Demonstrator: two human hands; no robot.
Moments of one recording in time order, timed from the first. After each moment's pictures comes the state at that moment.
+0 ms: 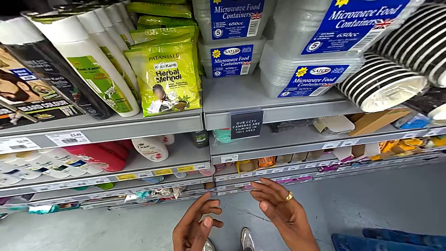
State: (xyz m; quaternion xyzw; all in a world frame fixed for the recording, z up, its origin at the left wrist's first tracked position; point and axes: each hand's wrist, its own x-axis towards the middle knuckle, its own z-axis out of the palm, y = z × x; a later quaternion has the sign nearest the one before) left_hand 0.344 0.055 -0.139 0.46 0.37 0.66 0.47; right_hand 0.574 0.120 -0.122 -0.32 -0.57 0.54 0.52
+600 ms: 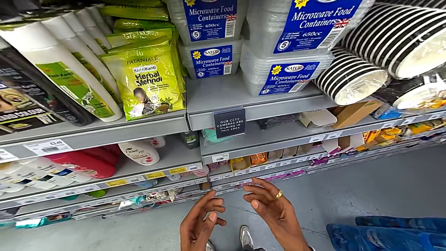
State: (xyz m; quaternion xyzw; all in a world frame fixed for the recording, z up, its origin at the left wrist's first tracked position) left_hand 0.369 0.061 -0.152 0.45 0.37 0.64 0.51; right_hand 0.584 0.112 -0.136 -0.32 -0.55 0.55 0.54
